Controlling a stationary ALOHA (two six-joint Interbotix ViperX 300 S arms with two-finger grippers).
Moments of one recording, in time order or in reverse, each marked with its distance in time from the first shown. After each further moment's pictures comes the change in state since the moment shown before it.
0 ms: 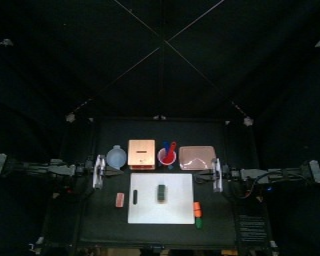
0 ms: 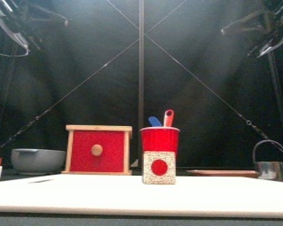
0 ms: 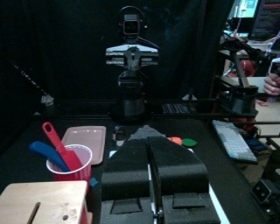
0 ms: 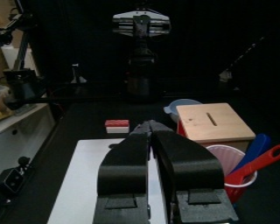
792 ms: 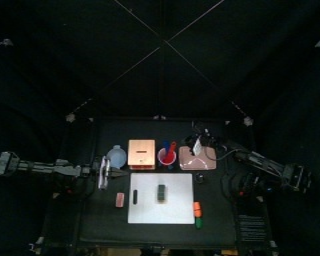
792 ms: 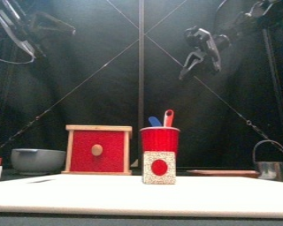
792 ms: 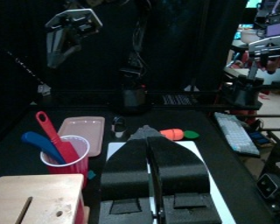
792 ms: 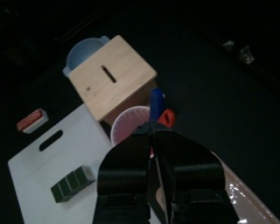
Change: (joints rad) left arm 0.000 0.129 0.006 -0.005 -0.094 -0.006; right arm -0.566 0.529 -0.653 0.244 0.801 0.018
